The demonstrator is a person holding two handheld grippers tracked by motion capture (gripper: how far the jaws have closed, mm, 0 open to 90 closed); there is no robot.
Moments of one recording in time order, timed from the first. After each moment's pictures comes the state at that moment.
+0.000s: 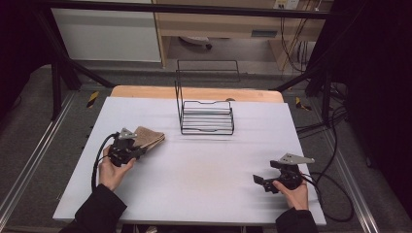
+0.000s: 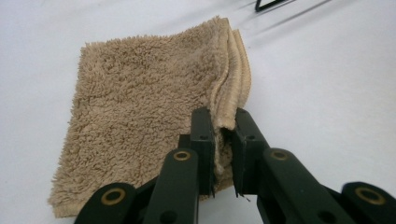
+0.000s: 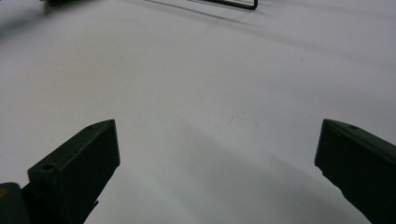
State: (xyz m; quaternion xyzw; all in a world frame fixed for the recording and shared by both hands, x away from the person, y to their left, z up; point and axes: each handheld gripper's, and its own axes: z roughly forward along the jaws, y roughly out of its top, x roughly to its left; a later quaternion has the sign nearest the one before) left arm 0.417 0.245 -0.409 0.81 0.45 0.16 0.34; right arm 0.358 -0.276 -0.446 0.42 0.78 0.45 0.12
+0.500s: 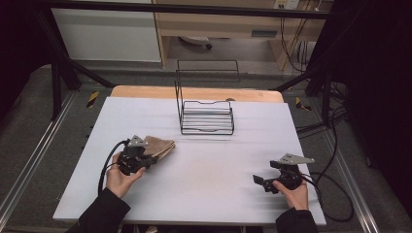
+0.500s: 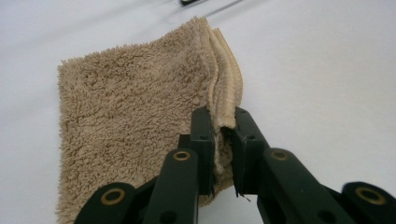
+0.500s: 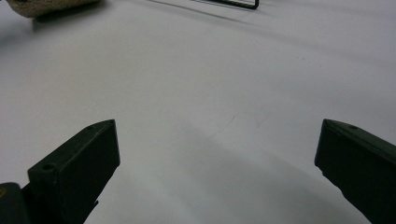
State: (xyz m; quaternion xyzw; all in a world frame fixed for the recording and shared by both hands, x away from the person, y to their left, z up) left arm 0.388 0.205 -0.405 0.83 0.42 0.12 0.35; right arm 0.358 -0.275 -0.446 0.42 0.78 0.45 0.11
